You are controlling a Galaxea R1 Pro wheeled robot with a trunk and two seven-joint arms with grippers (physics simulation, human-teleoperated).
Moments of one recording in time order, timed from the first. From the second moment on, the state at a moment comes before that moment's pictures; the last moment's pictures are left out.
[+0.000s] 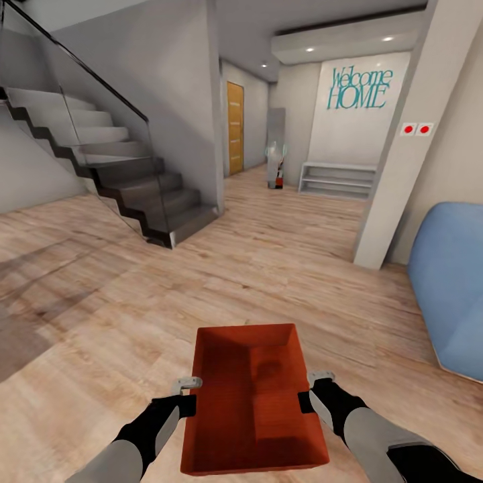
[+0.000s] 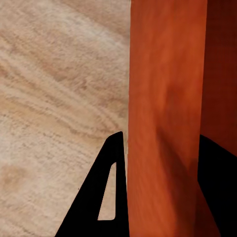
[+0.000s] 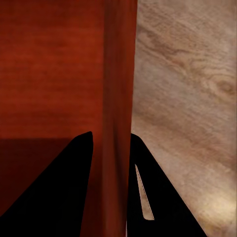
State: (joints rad) left arm -0.61 -0.11 0.05 -0.37 0.02 0.29 0.09; right arm -0.77 0.06 0.08 -0.17 0.01 0.42 -0.13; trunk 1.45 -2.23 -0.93
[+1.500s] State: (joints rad) left arm -0.61 -0.11 0.05 -0.37 0.02 0.29 0.09; right arm -0.77 0.06 0.08 -0.17 0.01 0.42 -0.13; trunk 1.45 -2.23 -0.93
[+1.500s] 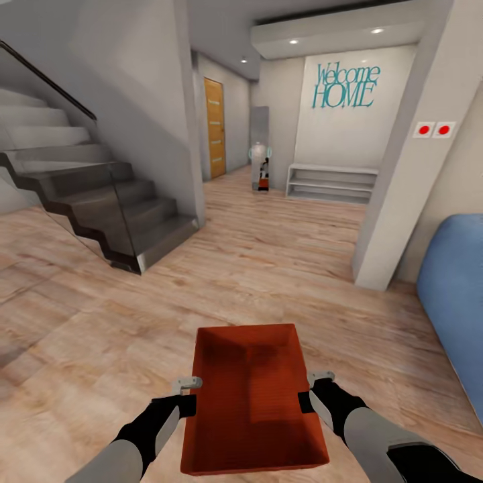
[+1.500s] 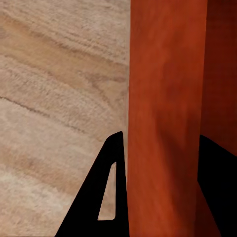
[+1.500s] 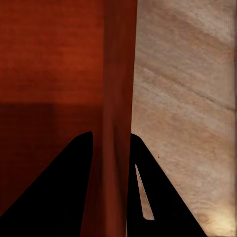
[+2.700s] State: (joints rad) left arm -0.62 -0.11 0.05 -0.37 0.02 0.29 0.09; right arm -0.77 0.06 0.08 -0.17 0.01 0.42 -0.13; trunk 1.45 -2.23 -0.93
